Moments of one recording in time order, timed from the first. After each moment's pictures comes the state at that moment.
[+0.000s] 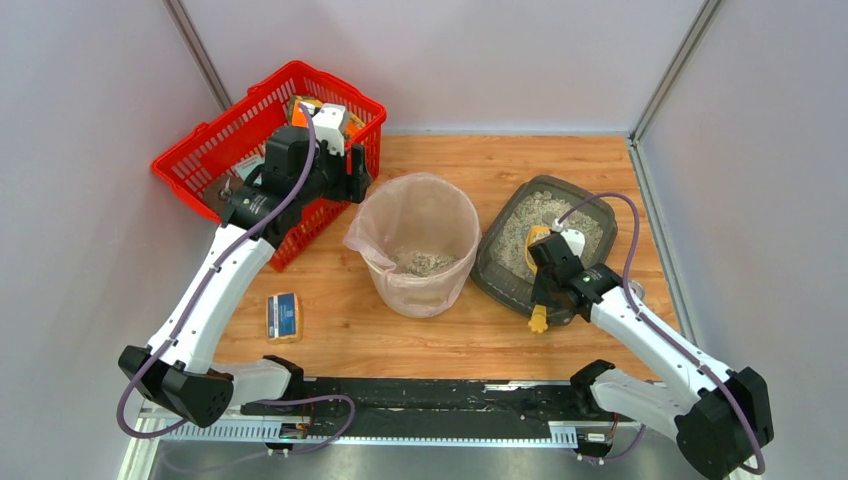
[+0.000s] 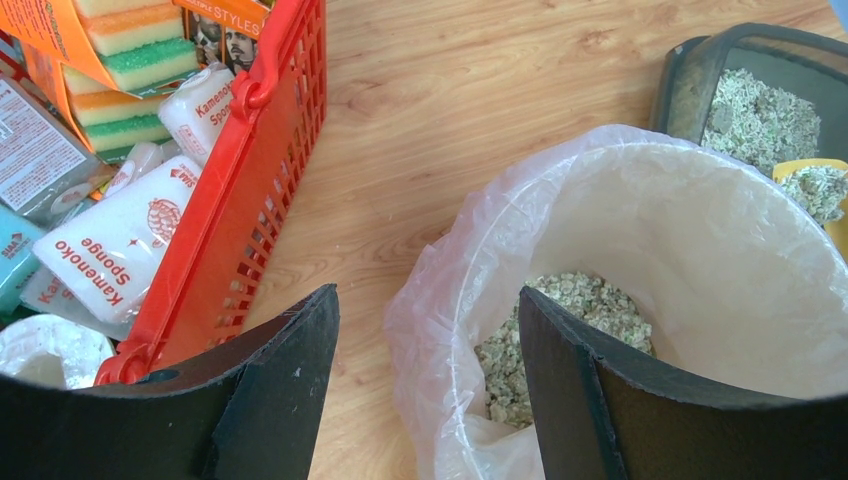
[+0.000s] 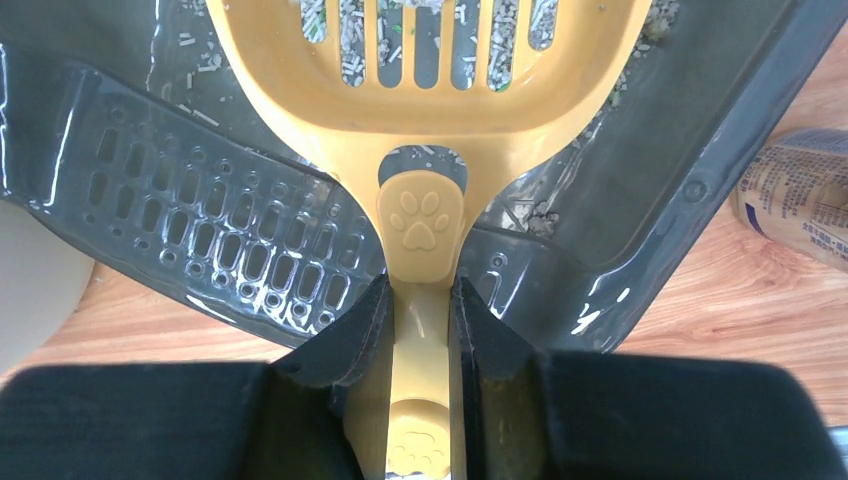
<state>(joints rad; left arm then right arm) -0.40 1.24 1.44 -0.64 0.02 -0.12 0.53 1.01 0.72 -0.78 0.32 0.67</state>
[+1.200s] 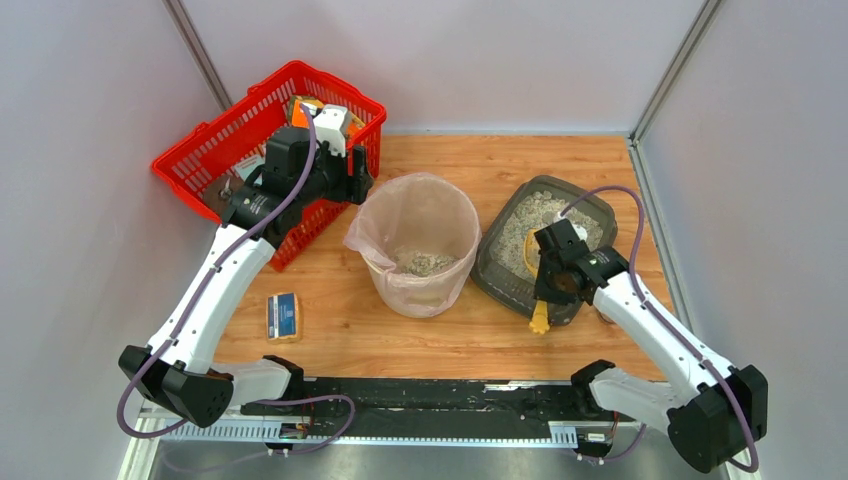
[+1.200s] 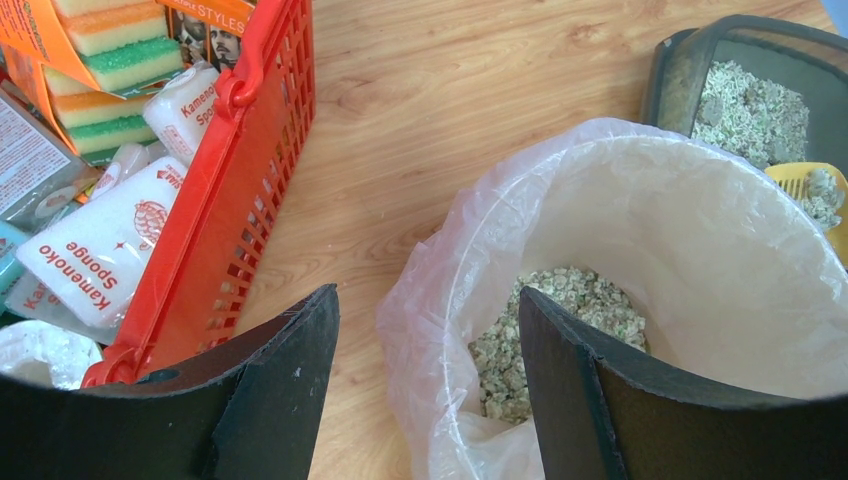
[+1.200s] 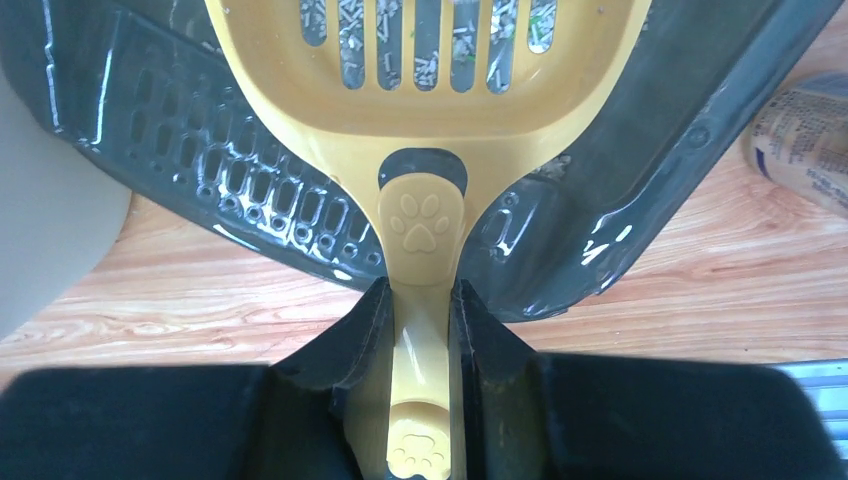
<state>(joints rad) -0.40 1.24 1.43 -0.64 0.04 -0.11 0.46 1.06 0.87 -0.96 0.19 0.66</state>
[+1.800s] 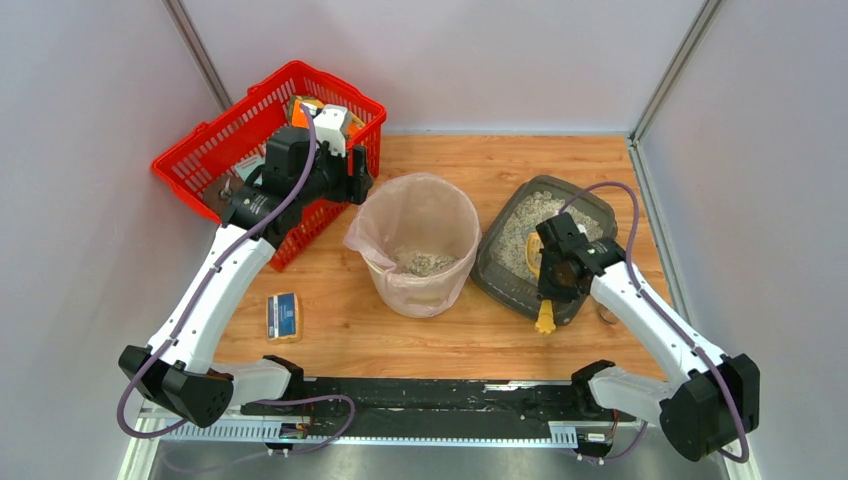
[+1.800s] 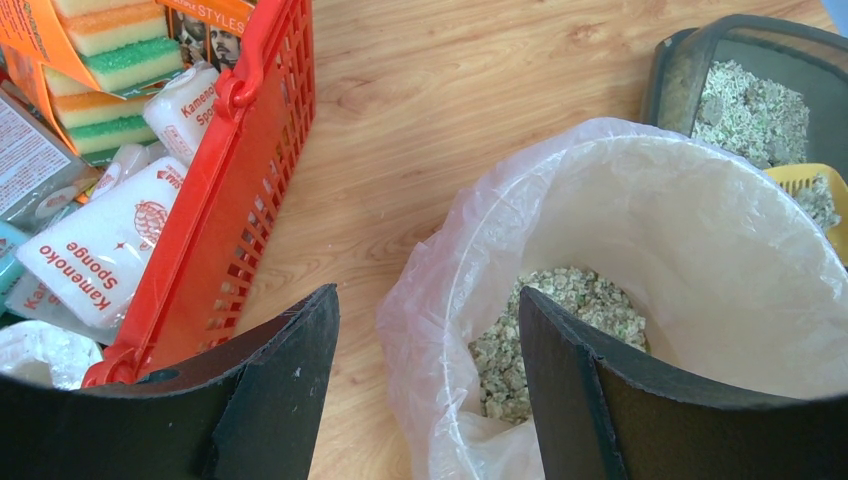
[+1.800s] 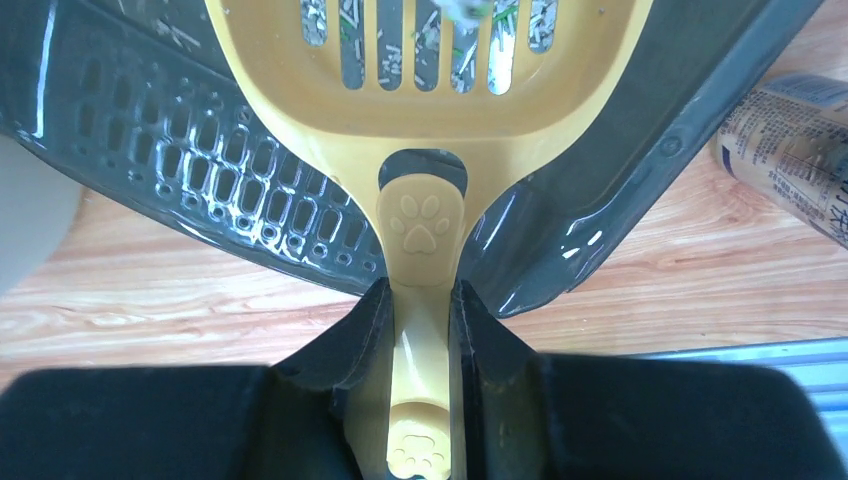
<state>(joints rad) -0.40 1.24 1.43 -0.64 0.04 -0.11 0.40 1.11 0.90 -1.00 0.16 0.59</state>
